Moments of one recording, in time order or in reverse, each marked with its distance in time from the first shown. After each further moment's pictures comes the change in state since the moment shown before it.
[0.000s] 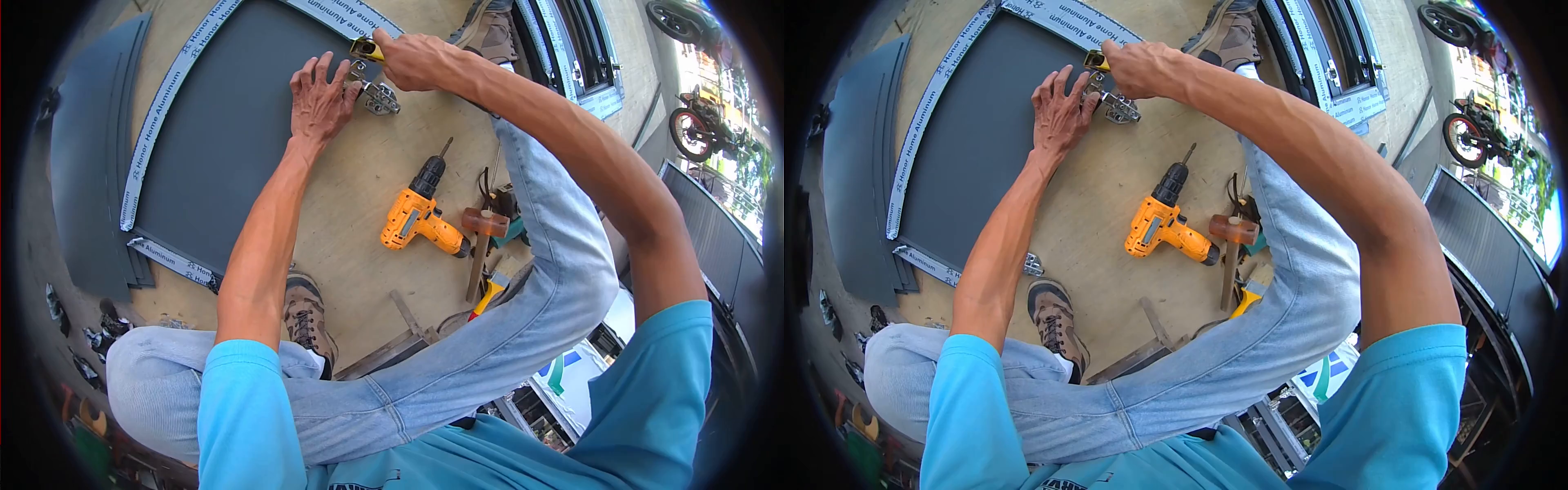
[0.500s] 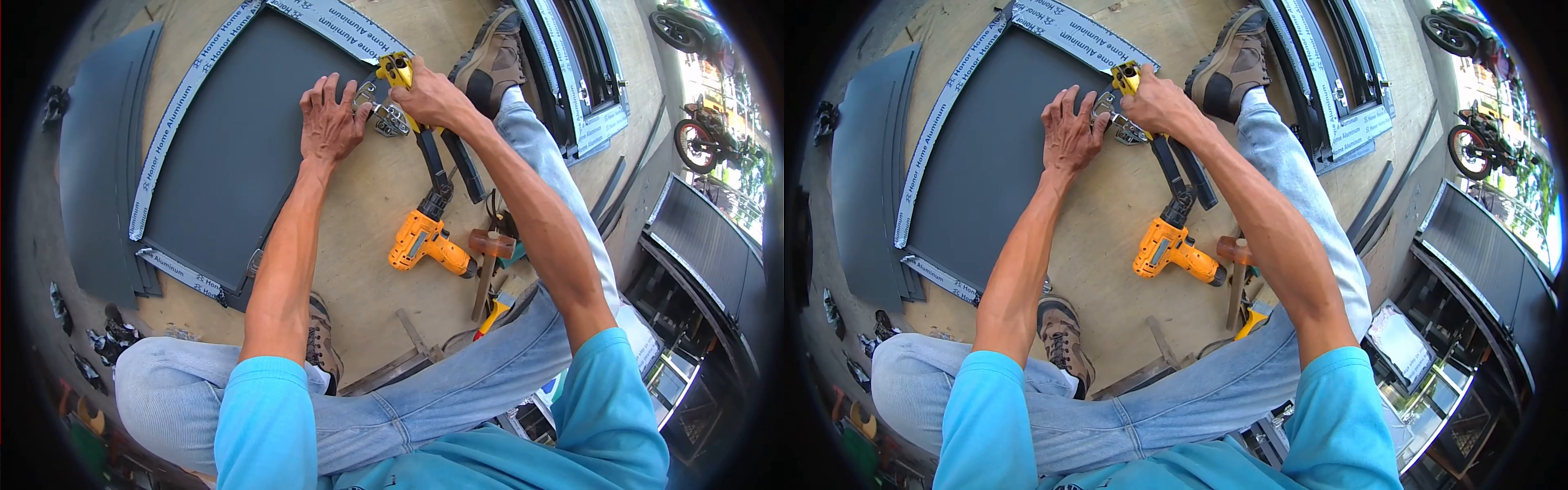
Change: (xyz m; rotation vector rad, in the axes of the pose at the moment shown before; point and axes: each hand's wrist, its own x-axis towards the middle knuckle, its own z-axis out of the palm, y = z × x) left_hand 0.002 0.002 -0.005 0.032 -0.023 -0.042; right_hand -0.014 -0.006 0.028 0.481 0.152 0.406
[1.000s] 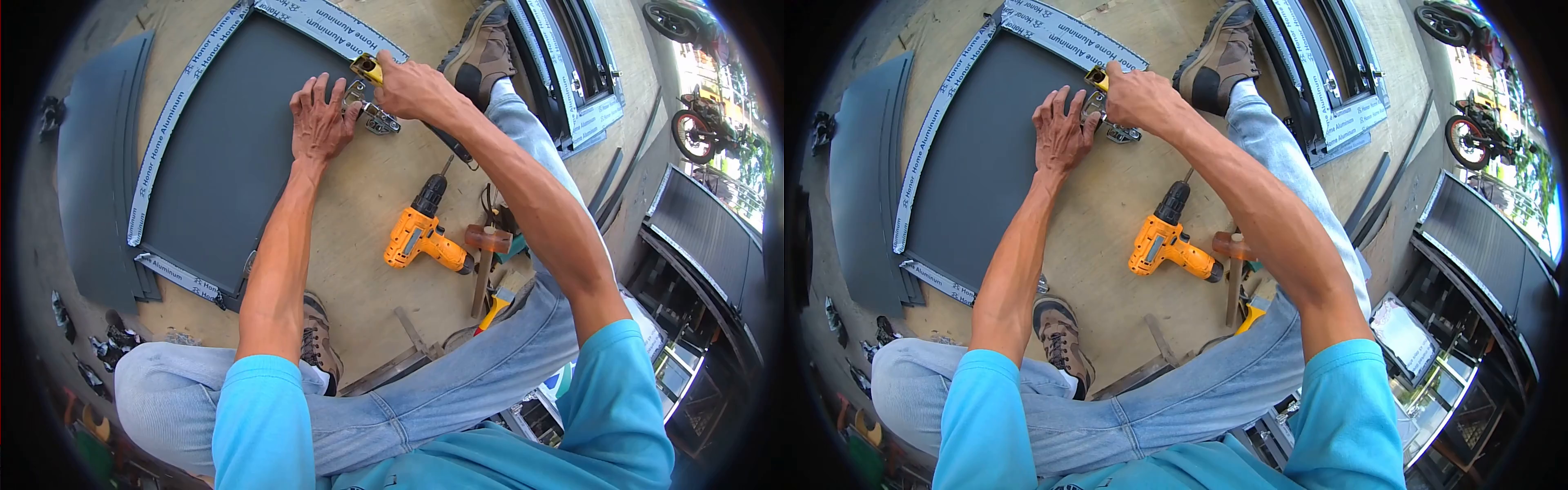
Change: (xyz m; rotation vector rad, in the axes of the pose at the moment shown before) left_hand 0.001 0.001 0.000 0.005 0.010 0.003; right_hand -0.003 -0.020 -0.014 -0.247 -0.088 -0.117
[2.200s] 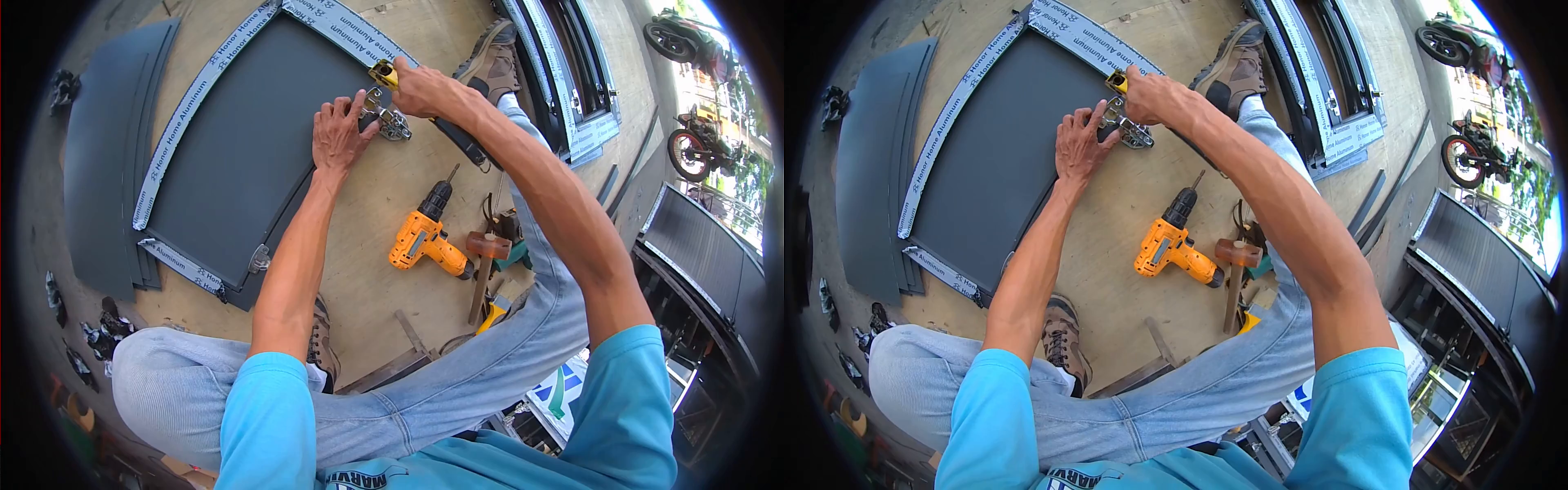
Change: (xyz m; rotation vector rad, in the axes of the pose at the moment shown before) left_hand -0.015 0.011 -0.006 -0.083 -0.012 -0.104; right_hand 0.012 -0.004 -0.007 -0.046 -0.051 -0.019
